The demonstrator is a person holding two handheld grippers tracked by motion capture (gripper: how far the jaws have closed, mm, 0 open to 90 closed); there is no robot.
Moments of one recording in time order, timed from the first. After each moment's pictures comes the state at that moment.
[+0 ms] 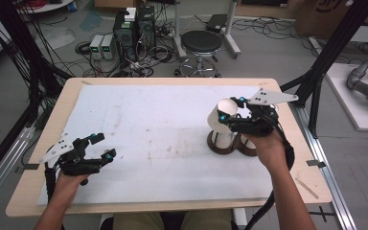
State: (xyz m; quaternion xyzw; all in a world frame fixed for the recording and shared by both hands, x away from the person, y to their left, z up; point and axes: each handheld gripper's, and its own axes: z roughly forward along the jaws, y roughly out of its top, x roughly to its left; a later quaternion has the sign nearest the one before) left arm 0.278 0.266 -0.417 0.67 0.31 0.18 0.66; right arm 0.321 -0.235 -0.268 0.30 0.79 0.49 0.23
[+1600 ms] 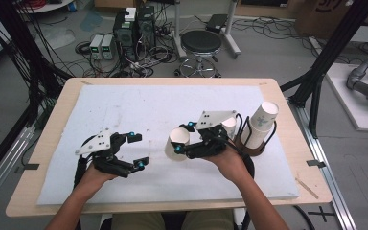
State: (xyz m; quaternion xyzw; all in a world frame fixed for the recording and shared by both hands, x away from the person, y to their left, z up) left arm 0.292 0.176 -0.391 0.73 0.17 0.09 0.66; right arm 0.310 -0.138 -0.318 0.18 0.85 0.49 0.10
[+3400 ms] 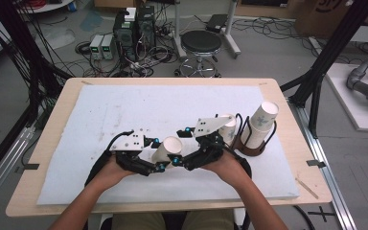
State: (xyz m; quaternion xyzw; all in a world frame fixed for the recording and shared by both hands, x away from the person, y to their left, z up) left arm 0.304 0.123 -0.379 0.84 0.10 0.08 0.53; right arm 0.304 -0.133 -0.332 0.15 0.85 0.50 0.06
